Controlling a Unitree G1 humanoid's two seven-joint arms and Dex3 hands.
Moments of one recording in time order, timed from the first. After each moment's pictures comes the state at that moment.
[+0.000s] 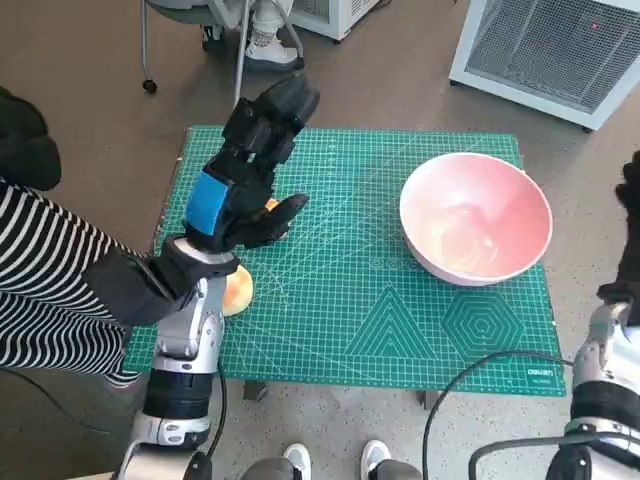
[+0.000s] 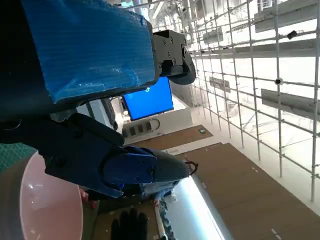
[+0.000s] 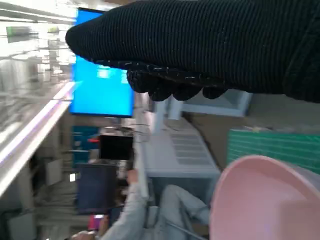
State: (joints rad) left arm -0.57 0.08 0.08 0.23 -0.25 -0.33 -0.41; right arm -0.70 -0.41 -0.43 1.09 0.20 -0.58 0.09
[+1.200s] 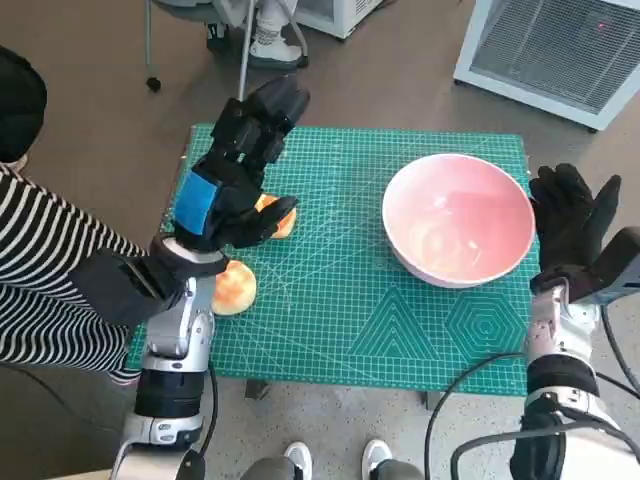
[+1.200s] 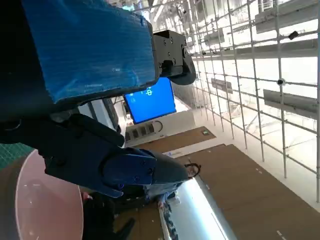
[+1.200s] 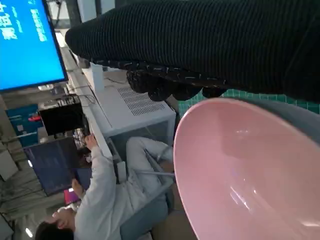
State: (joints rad) left arm -0.56 0.13 0.10 0.22 -0.28 -0.33 -0.43; right arm -0.84 -0.29 -0.47 1.27 0.26 -0.41 0.17
